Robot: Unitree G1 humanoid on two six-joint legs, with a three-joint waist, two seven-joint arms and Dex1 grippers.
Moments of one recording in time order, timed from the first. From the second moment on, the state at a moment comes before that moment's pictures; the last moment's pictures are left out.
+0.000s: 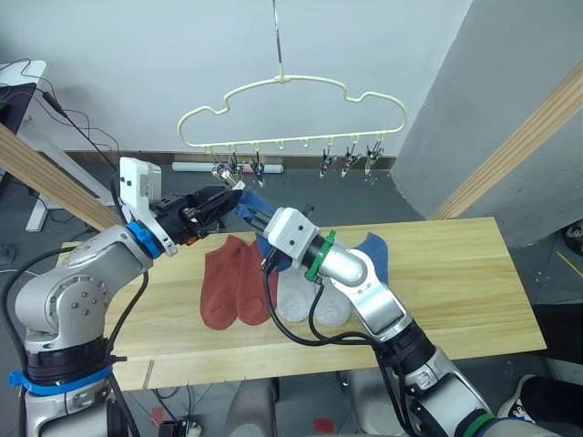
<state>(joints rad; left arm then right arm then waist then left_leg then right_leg) -0.34 0.62 0.36 -0.29 -0.92 0.88 -0.51 -0.53 0.02 0.45 0.05 -0.17 -0.02 0.43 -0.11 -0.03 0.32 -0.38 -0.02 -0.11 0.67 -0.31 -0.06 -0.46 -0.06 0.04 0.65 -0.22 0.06</state>
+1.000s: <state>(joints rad) -0.25 0.39 0.17 -0.48 -0.45 0.44 -0.30 -0.36 -0.43 0.17 -0.56 0.17 0.46 0.72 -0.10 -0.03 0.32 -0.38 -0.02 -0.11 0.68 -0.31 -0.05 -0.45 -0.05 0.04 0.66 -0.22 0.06</state>
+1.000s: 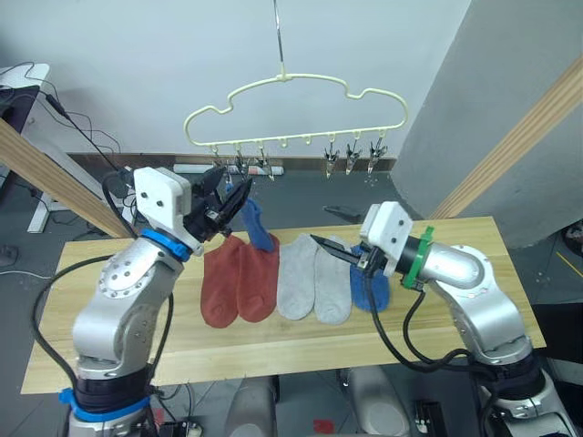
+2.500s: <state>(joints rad) -0.45 0.18 0.09 -0.03 -0.13 0.05 -0.12 -0.32 -0.59 0.09 -0.63 0.32 0.59 0.69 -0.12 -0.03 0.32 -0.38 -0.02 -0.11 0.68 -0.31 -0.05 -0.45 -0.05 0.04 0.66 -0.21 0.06</state>
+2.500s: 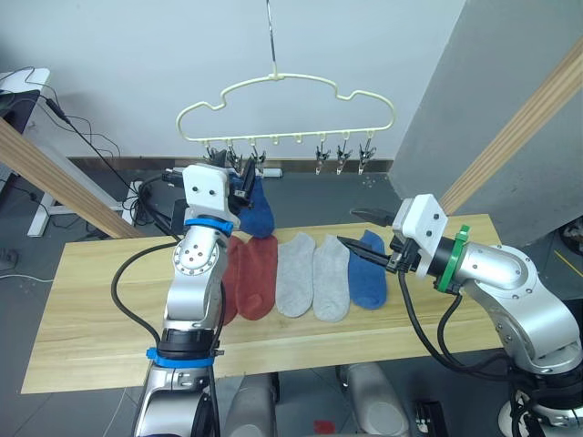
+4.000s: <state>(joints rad) -0.44 0.25 0.09 -0.14 -0.14 0.17 -0.23 -0.38 -0.24 0.14 0.31 -0.03 0.23 0.21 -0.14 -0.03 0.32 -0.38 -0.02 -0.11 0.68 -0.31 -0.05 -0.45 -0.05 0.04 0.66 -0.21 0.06</state>
